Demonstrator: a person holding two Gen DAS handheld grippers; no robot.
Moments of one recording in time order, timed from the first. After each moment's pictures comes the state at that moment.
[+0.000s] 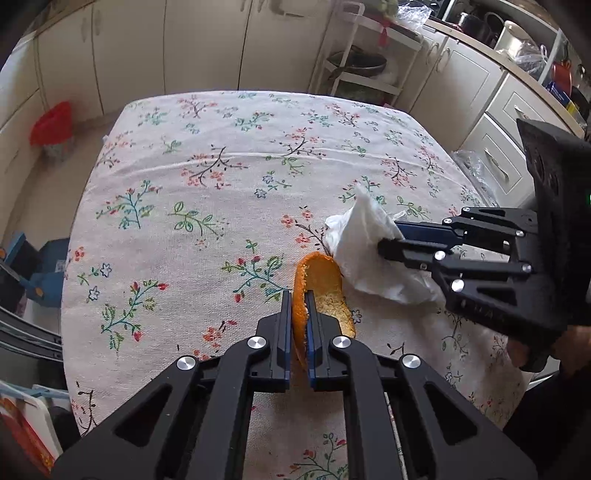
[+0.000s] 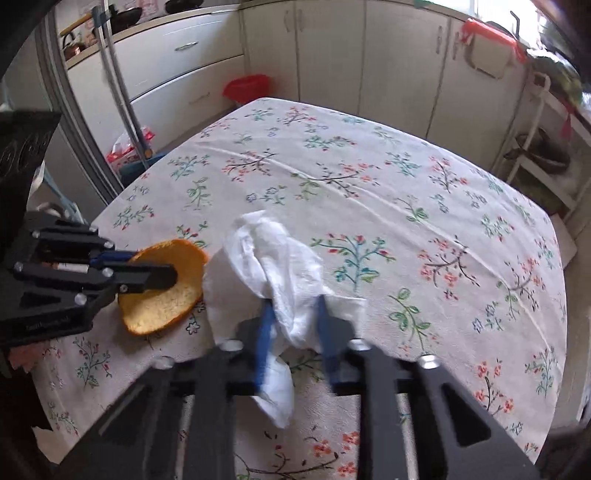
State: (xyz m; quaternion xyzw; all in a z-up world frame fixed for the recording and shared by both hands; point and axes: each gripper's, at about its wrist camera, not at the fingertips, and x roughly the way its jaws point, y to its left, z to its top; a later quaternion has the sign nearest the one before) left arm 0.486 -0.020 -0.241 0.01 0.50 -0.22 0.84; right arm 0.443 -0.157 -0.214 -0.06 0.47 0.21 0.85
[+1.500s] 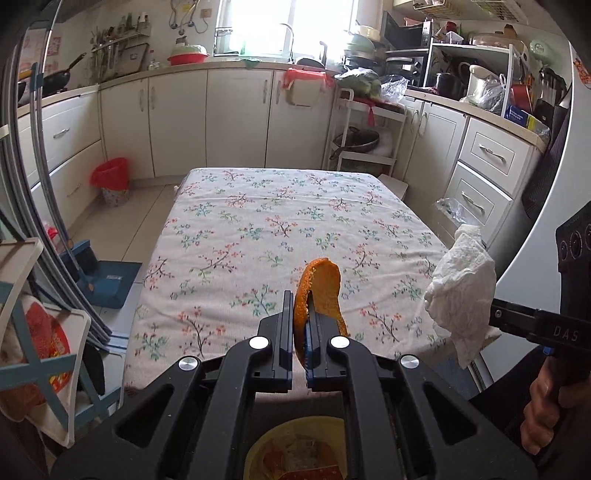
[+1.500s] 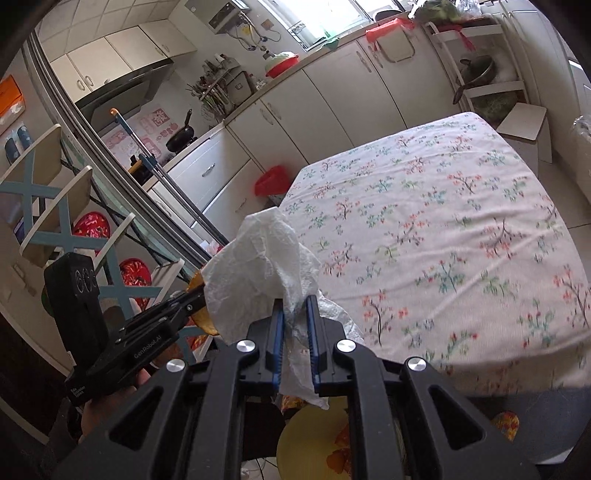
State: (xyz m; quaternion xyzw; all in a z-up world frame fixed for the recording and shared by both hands) left arm 0.241 -0.001 -0.154 -0.01 0.34 -0.15 0.93; right arm 0.202 -0.201 -0.161 0.24 0.36 0.22 0.87
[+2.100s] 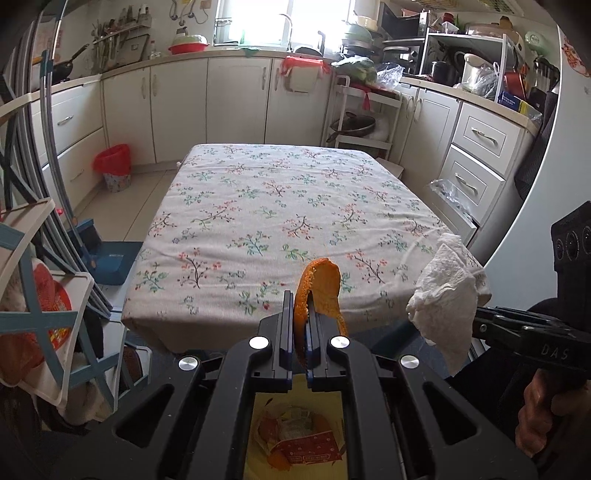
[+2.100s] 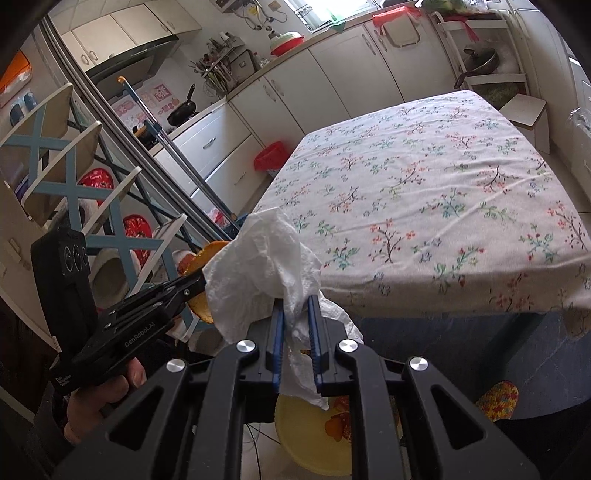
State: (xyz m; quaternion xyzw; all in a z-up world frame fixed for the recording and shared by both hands) left arm 0.183 0.004 -0.175 0.00 0.36 -0.15 0.92; right arm 0.152 -0.179 -0.181 0.21 0.39 0.23 0.87
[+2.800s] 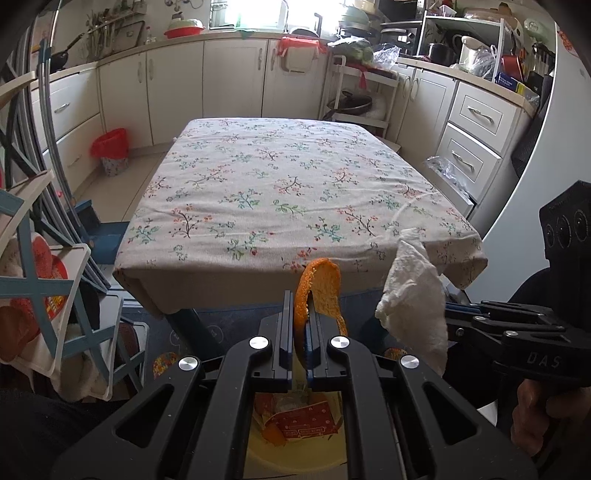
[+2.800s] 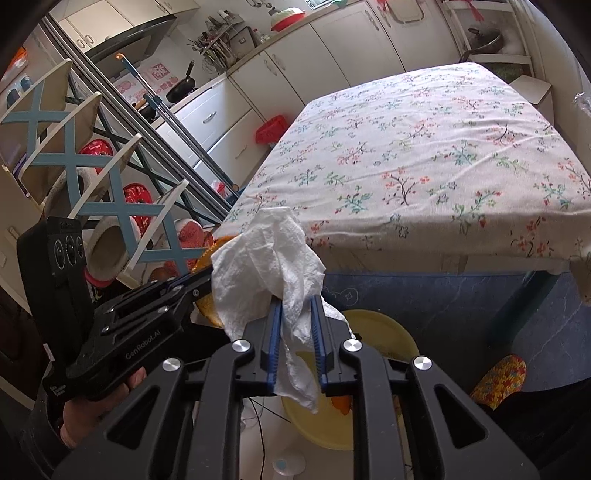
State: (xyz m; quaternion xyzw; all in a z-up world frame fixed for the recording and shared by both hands) left arm 0.153 -0.001 -0.198 0.01 0.40 -0.16 0.90; right arm 0.134 -0.159 -0.200 0.21 0.43 0.24 0.85
